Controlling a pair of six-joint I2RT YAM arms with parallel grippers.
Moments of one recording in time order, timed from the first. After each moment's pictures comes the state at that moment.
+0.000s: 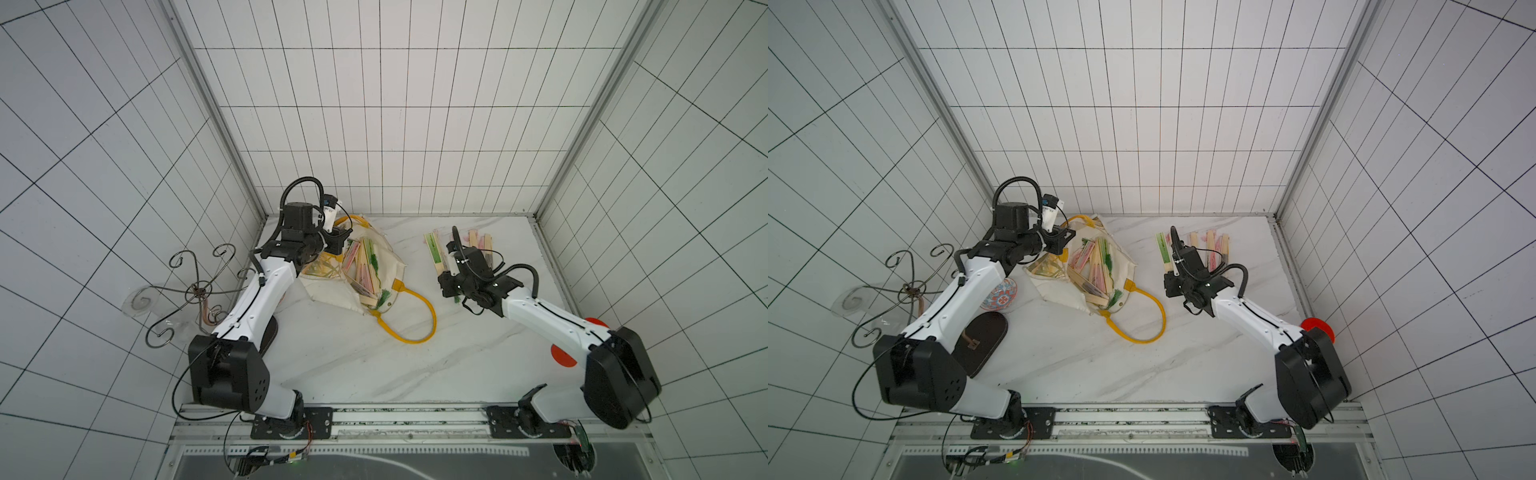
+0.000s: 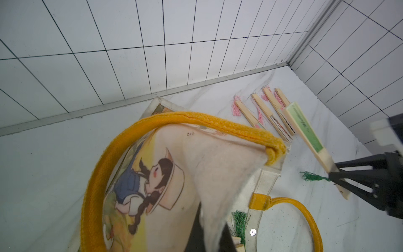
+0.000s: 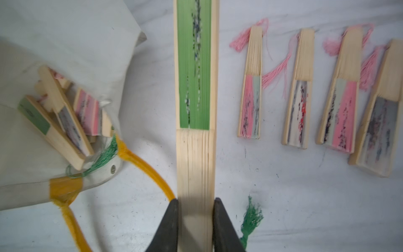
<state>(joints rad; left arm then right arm) -0.13 1.47 1.33 -0.45 0.47 0.04 0.55 1.48 1.00 -0.33 0.06 0.27</state>
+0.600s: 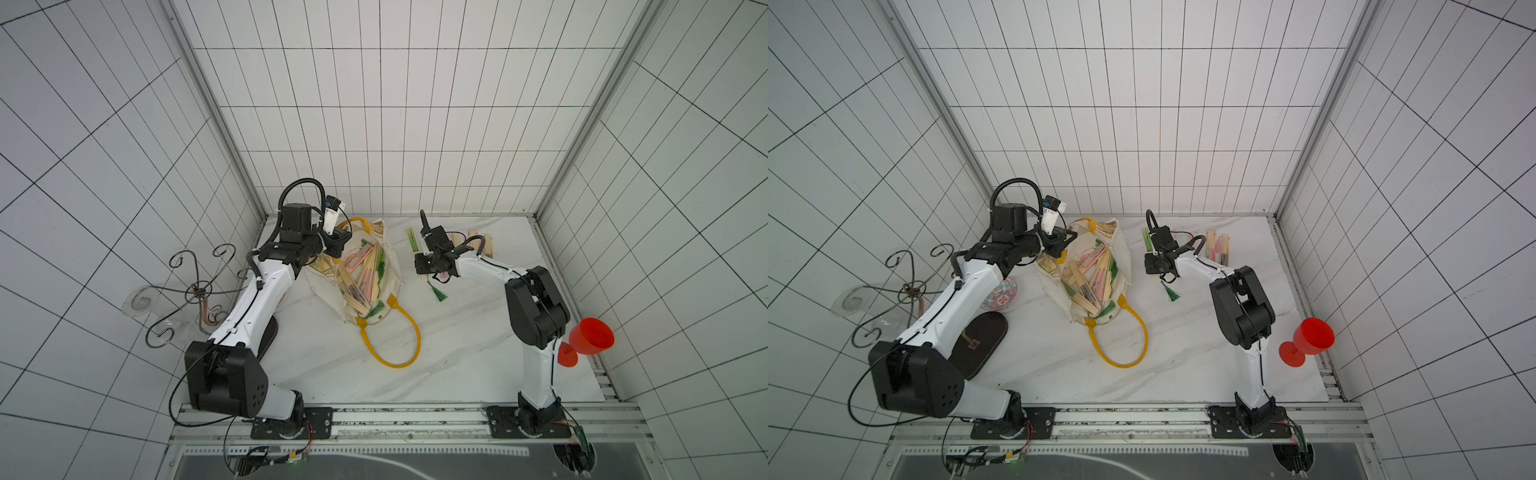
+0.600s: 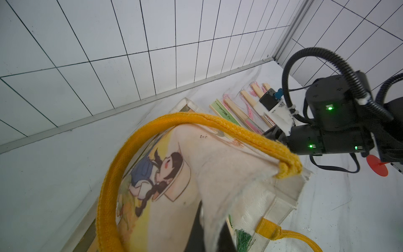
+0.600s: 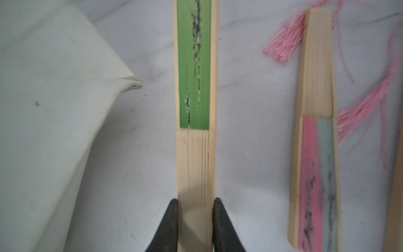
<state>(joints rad) -0.13 1.45 1.32 -0.45 0.53 0.10 0.51 2.05 1.48 -0.35 0.01 0.31</state>
